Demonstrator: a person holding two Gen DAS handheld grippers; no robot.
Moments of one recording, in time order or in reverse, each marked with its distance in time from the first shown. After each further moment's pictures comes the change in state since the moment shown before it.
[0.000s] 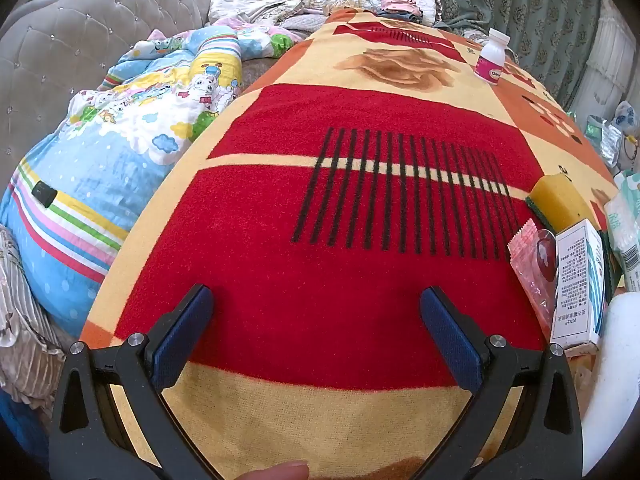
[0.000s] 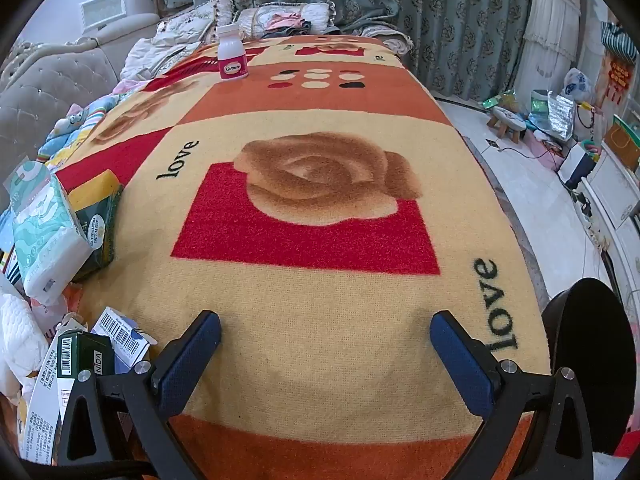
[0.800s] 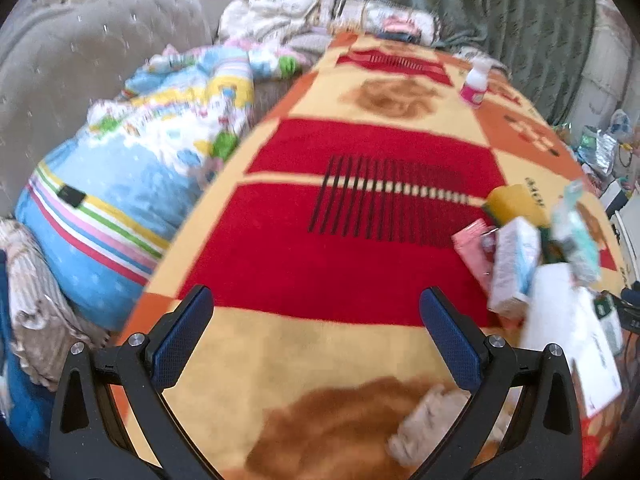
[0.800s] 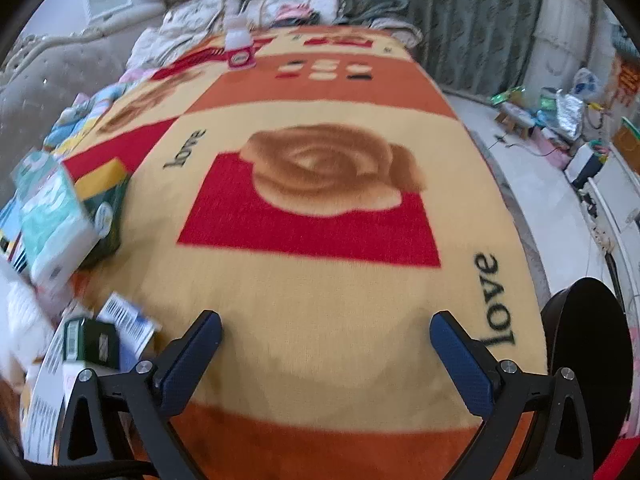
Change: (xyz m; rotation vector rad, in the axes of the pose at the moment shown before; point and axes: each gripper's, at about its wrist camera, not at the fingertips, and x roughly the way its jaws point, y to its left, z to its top) left arm -0.083 0.007 -0.014 -0.004 -0.077 0.006; right arm -0.006 -0.005 0.000 -0.029 0.064 0.034
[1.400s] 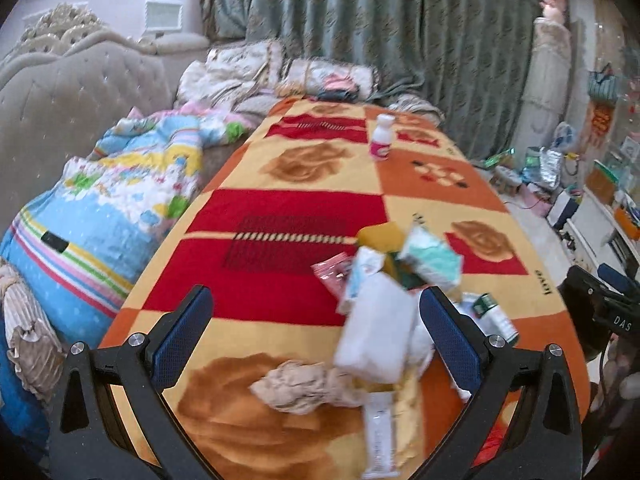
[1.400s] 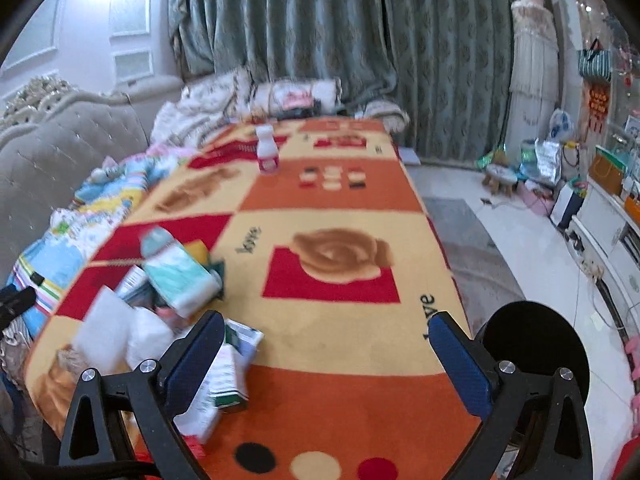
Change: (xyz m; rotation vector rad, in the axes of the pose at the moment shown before) left arm -0.111 -0.073 -0.019 0.067 -0.212 -0.165; right arm -0.146 0.028 -0.030 0.031 -0.354 -0.001
